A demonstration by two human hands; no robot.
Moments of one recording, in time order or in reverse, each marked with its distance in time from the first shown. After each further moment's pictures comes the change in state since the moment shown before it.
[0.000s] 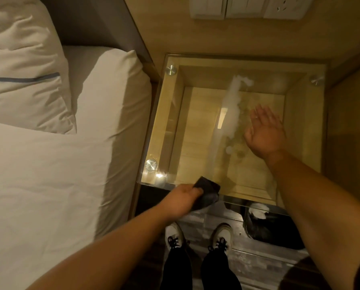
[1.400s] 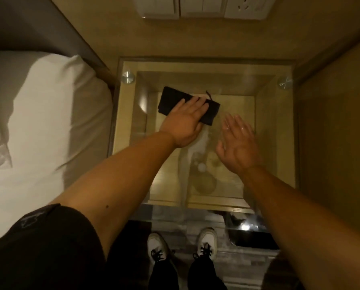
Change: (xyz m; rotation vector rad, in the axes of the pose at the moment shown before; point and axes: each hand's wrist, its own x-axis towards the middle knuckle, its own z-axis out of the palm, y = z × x) left_hand 0.193 0.169 -0.022 1.174 0.244 0.833; right_hand 0.010 0.011 0.013 0.055 0.124 -0.056
